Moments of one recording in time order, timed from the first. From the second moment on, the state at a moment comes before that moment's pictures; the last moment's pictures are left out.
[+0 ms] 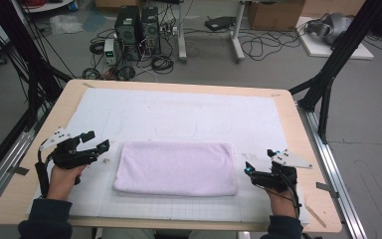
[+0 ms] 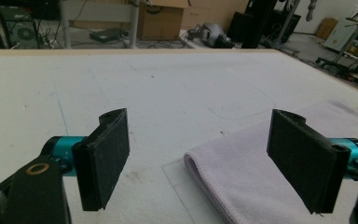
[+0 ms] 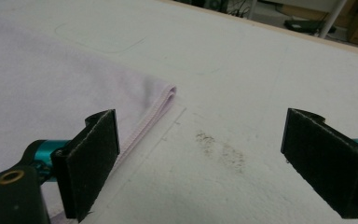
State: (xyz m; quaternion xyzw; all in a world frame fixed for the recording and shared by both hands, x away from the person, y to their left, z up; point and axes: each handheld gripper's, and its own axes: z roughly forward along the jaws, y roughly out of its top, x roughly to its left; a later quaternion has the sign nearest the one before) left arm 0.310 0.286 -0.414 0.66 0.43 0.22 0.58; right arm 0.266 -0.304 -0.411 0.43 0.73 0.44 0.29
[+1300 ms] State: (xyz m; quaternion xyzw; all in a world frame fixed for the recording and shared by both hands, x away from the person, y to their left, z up) left arm 0.299 0.282 -0.411 0.67 0.40 0.23 0.58; right arm 0.259 -0.317 -0.404 0.45 0.71 0.45 0.30
